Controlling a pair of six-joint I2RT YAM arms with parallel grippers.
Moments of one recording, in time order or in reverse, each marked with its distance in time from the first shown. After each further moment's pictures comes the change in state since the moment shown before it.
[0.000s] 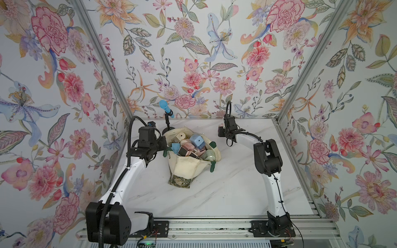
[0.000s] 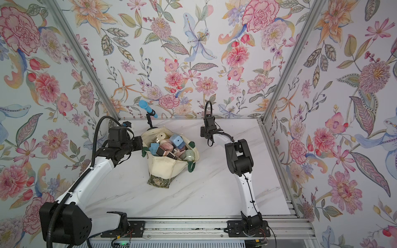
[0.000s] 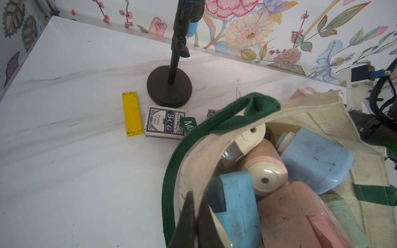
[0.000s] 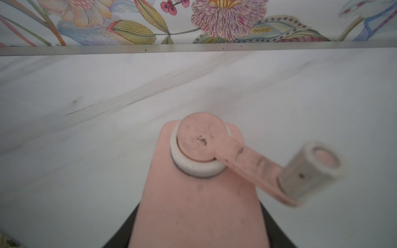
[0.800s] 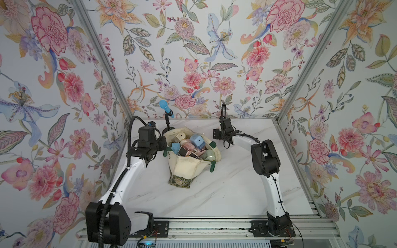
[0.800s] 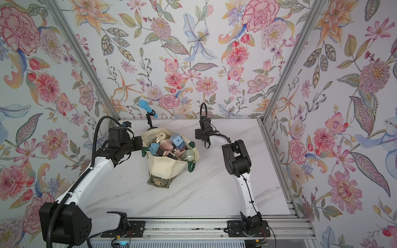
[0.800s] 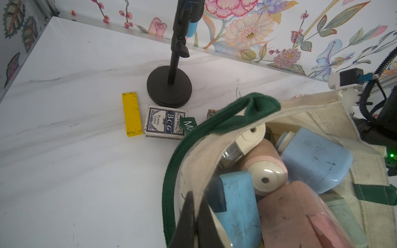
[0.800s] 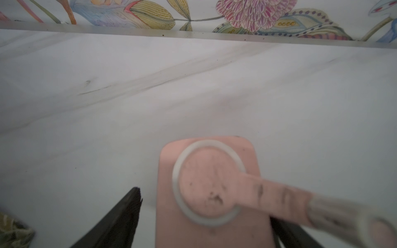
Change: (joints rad) left arm 0.000 -0.002 0.000 -0.001 0.000 0.002; right arm 0.050 -0.027 -0.053 0.004 0.024 -0.032
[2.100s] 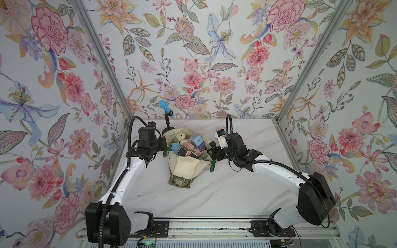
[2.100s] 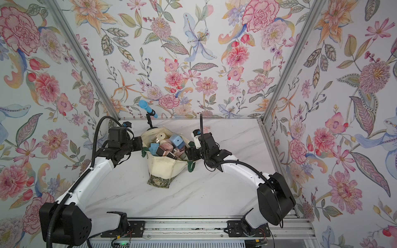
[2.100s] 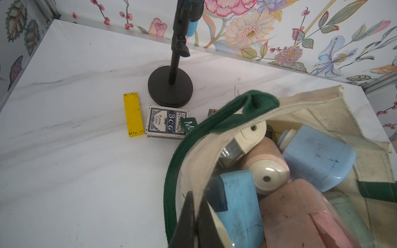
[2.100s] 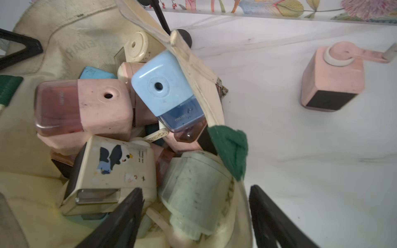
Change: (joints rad) left arm 0.000 -0.002 -0.006 0.002 -0.003 0.019; right arm 0.241 -0.842 -0.711 -0.016 -0.201 0.080
